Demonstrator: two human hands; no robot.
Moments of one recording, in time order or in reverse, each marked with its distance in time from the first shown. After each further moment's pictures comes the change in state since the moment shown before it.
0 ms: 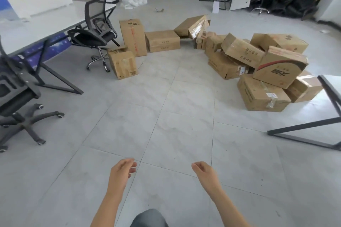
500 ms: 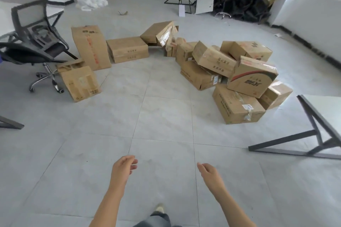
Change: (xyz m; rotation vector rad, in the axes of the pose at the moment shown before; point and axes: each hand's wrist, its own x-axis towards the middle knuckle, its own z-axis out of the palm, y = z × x) left_hand 0.249 0.143 0.198 0.050 -0.192 -0.018; right_hand 0.246 -0.102 -0.112 0.032 0.206 0.080
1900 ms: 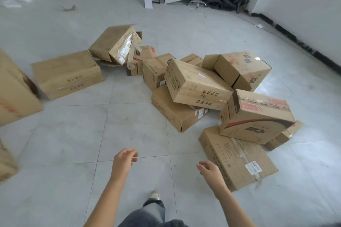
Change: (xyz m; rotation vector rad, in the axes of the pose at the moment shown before) left_hand 0.630 0.388 0.495 0.133 -0.158 0.002; right_hand 0.751 -0.270 -0.233 0.124 0.112 0.202
